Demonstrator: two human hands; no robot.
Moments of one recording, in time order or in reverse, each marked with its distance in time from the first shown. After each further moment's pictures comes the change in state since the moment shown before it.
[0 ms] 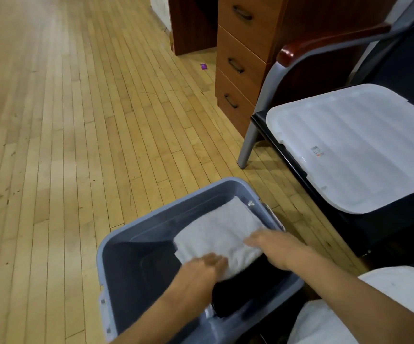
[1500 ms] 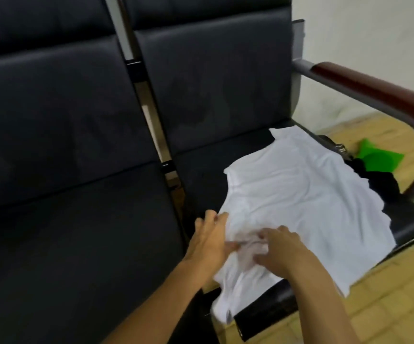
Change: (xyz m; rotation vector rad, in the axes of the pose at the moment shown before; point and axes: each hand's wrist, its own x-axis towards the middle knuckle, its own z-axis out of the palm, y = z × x) left_hand 0.107 0.764 0.227 0.162 -0.445 1.008; right_hand -0.552 0.158 0.503 1.554 0.515 1.599
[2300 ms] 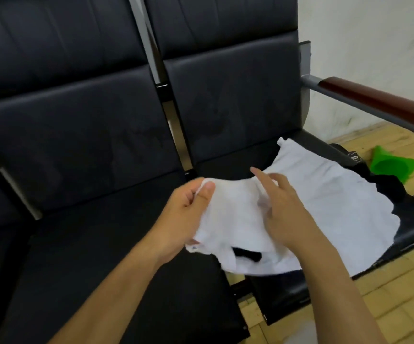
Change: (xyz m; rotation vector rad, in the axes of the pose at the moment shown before) left_hand -0.104 0.010 -0.143 -0.843 0.187 0.191; right_hand -0.034 -0.043 -0.030 0.273 0.545 -0.484
